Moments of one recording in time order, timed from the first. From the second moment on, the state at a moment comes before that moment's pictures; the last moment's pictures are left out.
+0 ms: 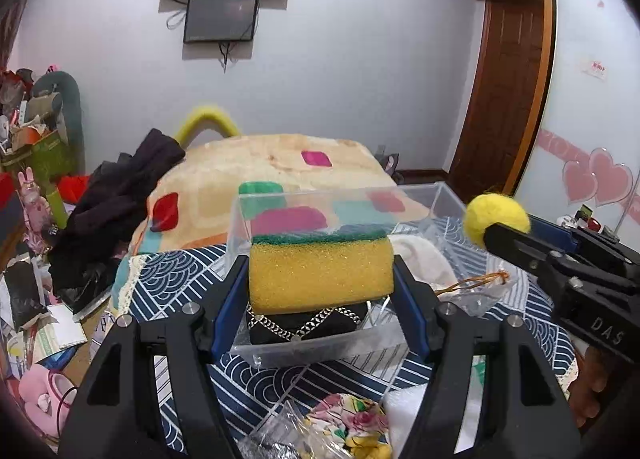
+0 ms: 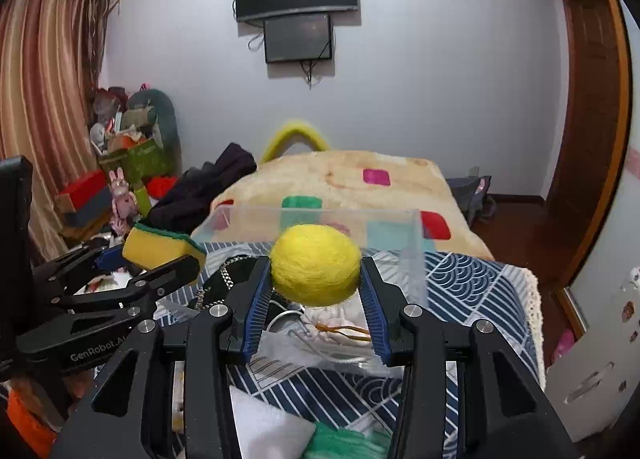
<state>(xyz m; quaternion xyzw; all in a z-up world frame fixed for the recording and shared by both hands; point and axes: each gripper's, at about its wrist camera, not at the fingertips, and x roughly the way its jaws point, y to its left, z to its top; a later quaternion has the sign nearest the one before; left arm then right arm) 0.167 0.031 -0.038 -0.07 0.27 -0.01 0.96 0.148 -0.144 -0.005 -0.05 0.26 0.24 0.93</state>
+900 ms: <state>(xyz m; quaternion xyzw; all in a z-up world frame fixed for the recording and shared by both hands) 0.197 0.036 -0.067 -0.08 0.34 -0.01 0.94 0.166 -0.149 -0.020 -0.06 0.32 0.23 0.92</state>
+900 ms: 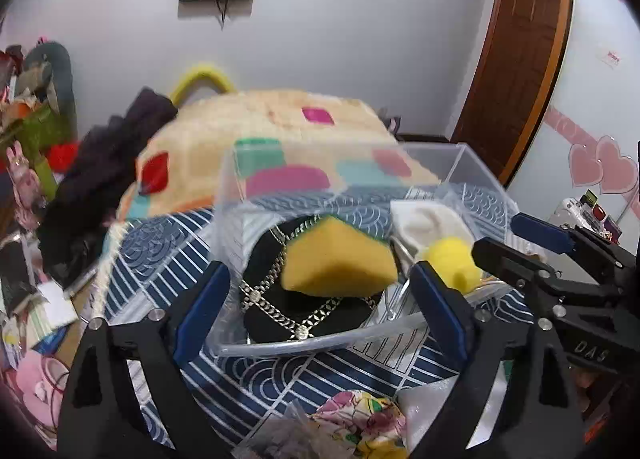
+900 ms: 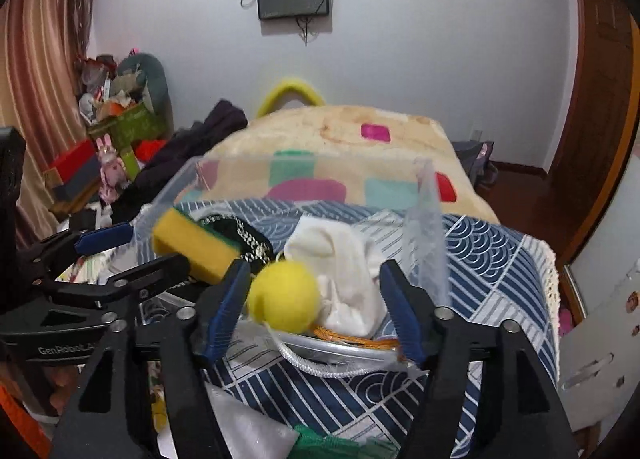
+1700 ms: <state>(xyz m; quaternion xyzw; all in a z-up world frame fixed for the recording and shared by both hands) 0.093 0.049 -0.090 -0.04 0.35 0.02 0.94 0.104 -0.196 -0.042 -0.06 0.32 0.20 0.92</state>
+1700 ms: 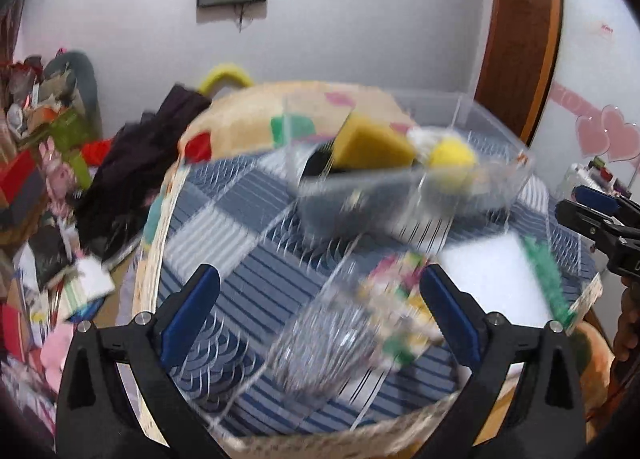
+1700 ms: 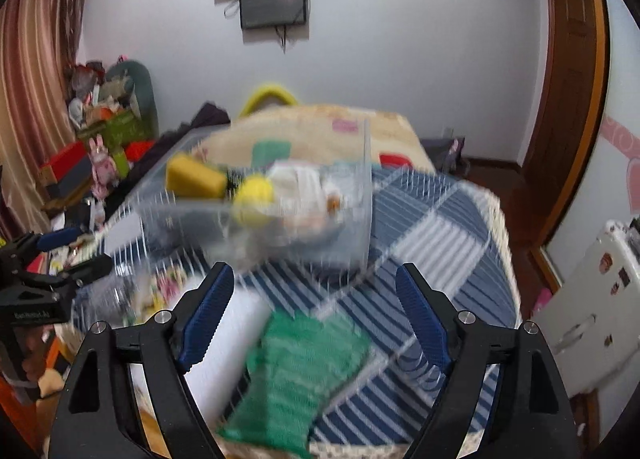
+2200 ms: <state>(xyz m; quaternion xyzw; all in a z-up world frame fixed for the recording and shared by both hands) 0.093 0.062 -0.149 -0.10 0.40 0.03 0.91 0.097 -0.196 -0.086 -0.05 0.39 0.22 0.89</state>
